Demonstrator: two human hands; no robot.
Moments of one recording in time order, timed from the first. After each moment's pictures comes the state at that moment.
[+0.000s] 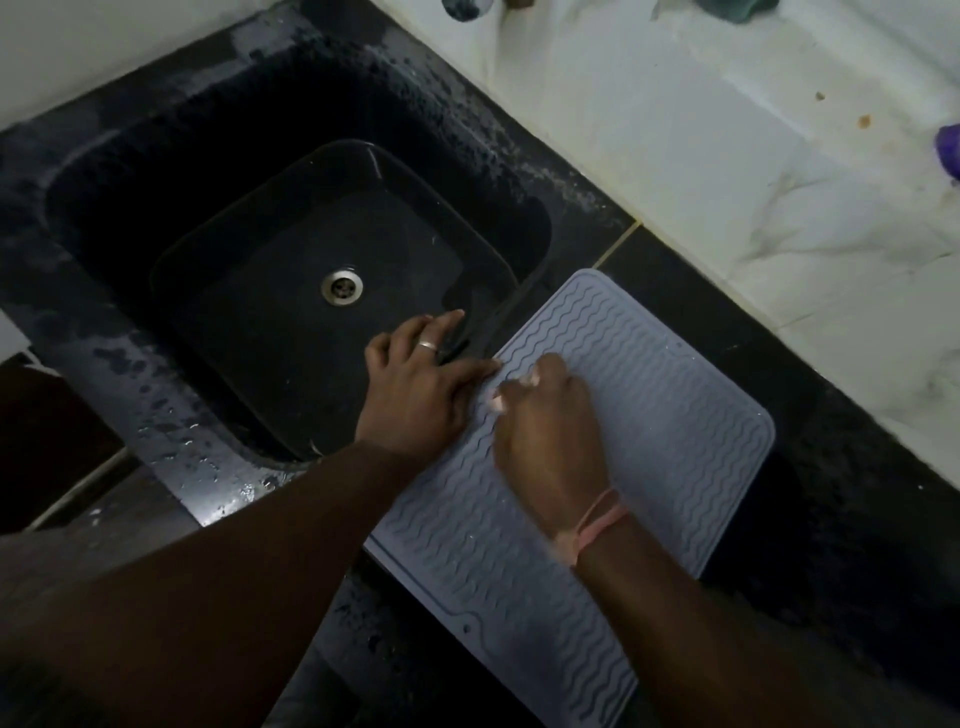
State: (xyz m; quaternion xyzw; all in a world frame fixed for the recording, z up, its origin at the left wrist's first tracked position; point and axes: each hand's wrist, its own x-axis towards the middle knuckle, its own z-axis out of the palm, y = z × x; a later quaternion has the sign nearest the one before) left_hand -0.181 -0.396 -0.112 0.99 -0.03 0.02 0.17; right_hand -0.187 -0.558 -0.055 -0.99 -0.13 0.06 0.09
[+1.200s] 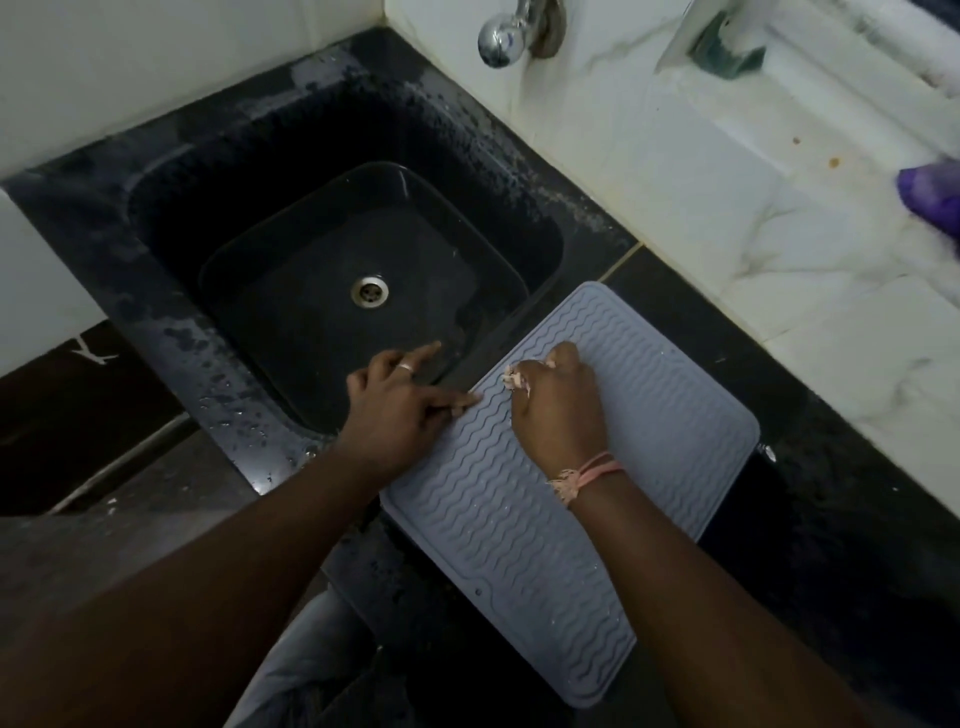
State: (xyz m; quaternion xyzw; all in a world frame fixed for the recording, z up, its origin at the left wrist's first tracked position) left_hand -0.231 -0.361 -0.098 0.97 0.01 -0.06 0.23; right_hand -0.177 -0.559 -0.050 -0.98 -0.12 0.05 0.14
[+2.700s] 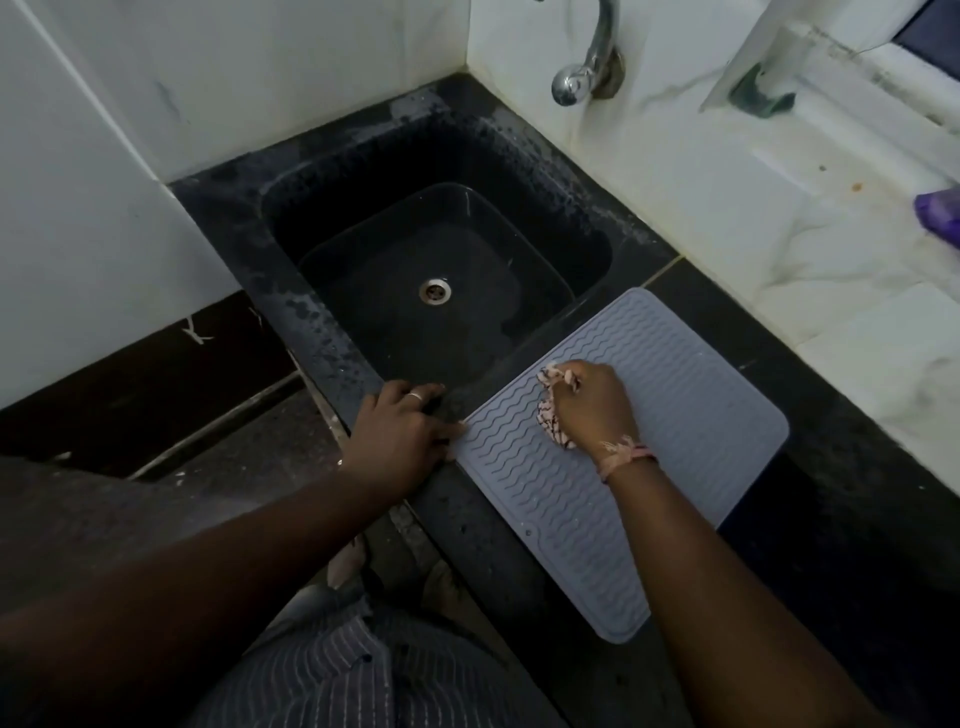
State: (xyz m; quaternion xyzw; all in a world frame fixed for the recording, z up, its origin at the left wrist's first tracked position) left_hand -0.337 -0.321 -0.062 0.99 -0.01 -0.11 0.11; right_hand -0.219 -0.546 -0.043 -0.94 -0.03 0.12 0.32
